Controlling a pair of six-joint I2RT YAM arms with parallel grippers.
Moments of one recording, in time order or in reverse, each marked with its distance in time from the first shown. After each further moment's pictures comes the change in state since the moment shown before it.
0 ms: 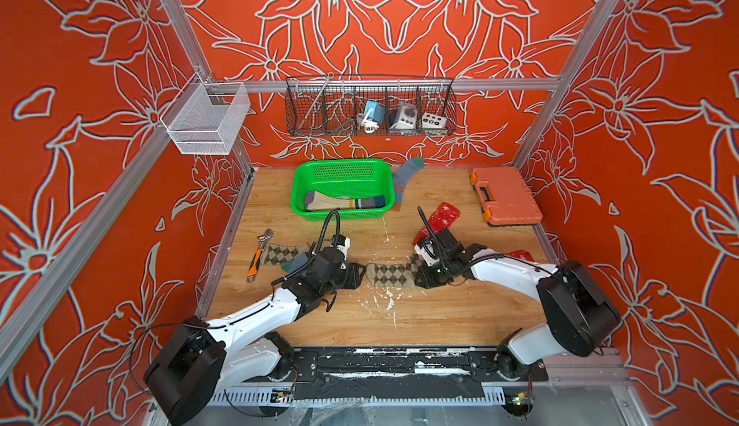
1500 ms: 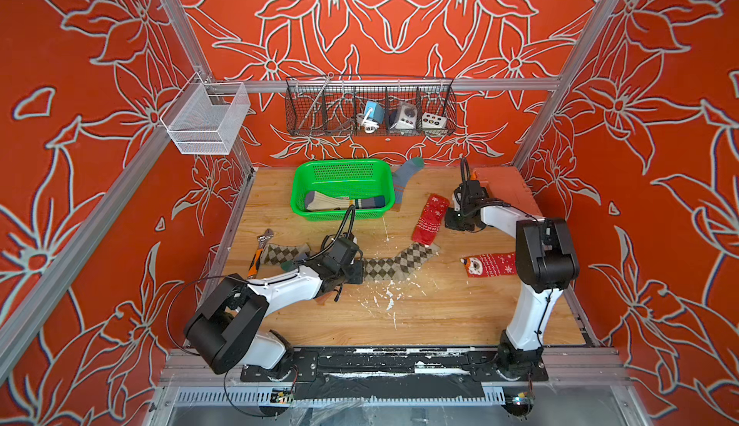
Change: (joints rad) left arm 0.020 0.309 0.162 -0.097 -0.078 0.085; right arm -0.468 0.452 0.549 -0.005 0.197 -0.047
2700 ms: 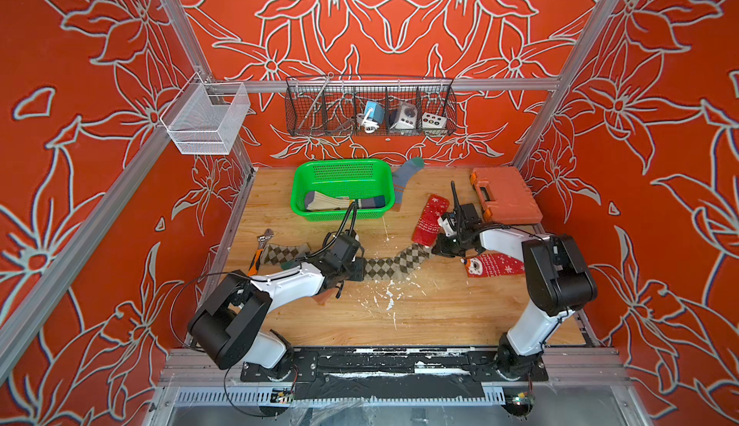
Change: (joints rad) left arm 0.004 0.017 0.035 0.002 0.004 0.026; right arm 0.116 -0.221 -0.364 0.068 -0.280 0.004
